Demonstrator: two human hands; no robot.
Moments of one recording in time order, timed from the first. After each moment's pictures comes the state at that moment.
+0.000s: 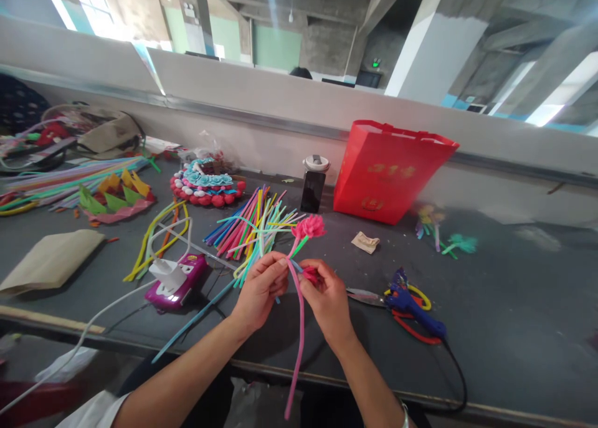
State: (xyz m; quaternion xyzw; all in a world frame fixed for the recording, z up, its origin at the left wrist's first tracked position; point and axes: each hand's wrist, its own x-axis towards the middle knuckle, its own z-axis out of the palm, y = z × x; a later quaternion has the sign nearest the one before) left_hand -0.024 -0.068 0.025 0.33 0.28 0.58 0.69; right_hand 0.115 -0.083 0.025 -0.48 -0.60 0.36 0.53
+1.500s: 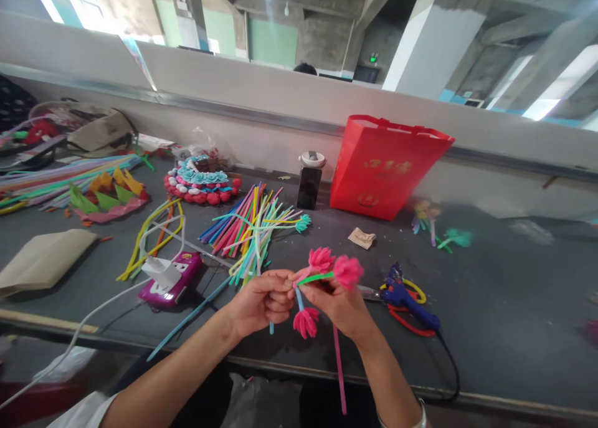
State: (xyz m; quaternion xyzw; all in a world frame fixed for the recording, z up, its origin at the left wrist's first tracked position) left_hand -0.037 -0.072 0.028 0.31 0.16 0.31 0.88; right_hand 0.151 -0.091 0.049 -0.42 -0.64 0.48 0.43
